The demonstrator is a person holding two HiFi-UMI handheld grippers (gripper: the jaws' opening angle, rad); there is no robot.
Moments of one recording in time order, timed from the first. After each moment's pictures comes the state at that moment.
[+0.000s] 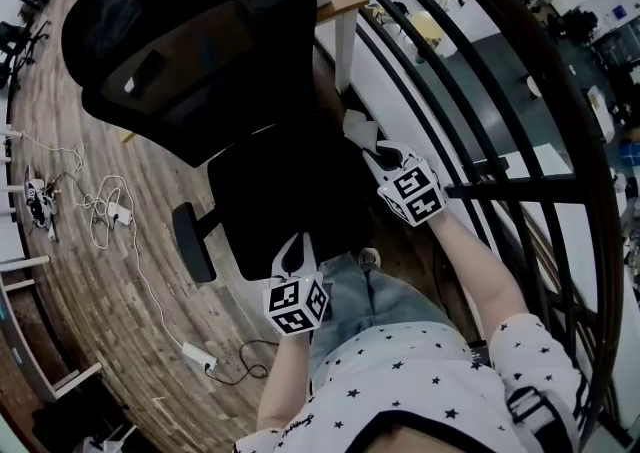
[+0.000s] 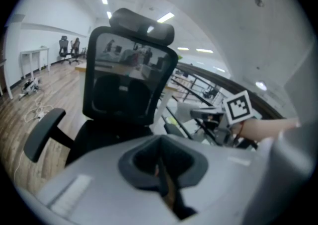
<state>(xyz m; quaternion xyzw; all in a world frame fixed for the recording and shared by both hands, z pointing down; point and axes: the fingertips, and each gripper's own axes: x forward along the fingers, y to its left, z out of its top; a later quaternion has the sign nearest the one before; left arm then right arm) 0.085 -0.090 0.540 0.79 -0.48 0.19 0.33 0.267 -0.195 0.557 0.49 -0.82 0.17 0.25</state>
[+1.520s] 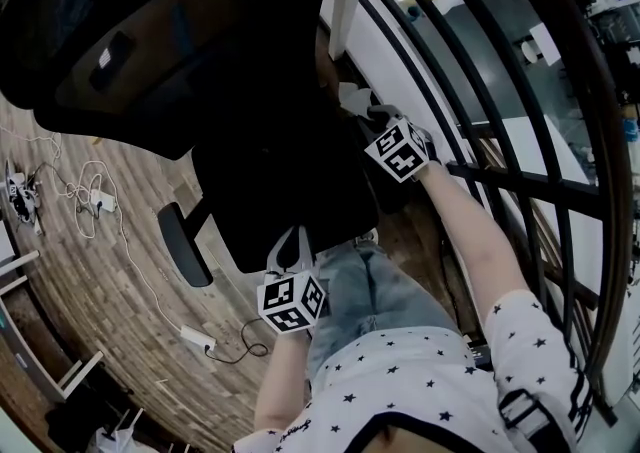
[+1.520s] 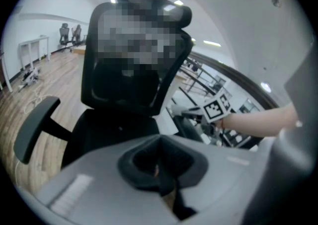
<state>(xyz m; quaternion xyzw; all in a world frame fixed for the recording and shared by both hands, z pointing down) 0.074 -0.123 0.592 0.77 -0.47 0.22 0.38 0.279 -0.269 0.683 0.44 -0.79 0.18 0.40</state>
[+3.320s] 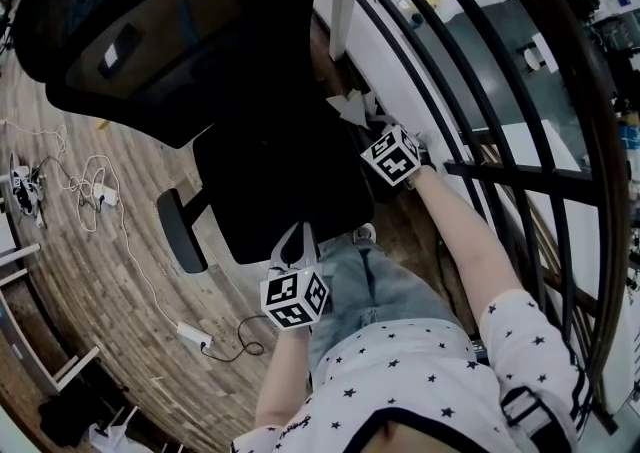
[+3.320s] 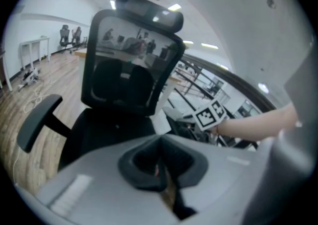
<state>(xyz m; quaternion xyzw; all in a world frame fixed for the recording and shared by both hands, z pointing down) 0.087 -0.092 0.578 0.77 -0.47 0.21 0.37 0.277 -0.222 0.699 0.44 -0.77 0.21 0.41</state>
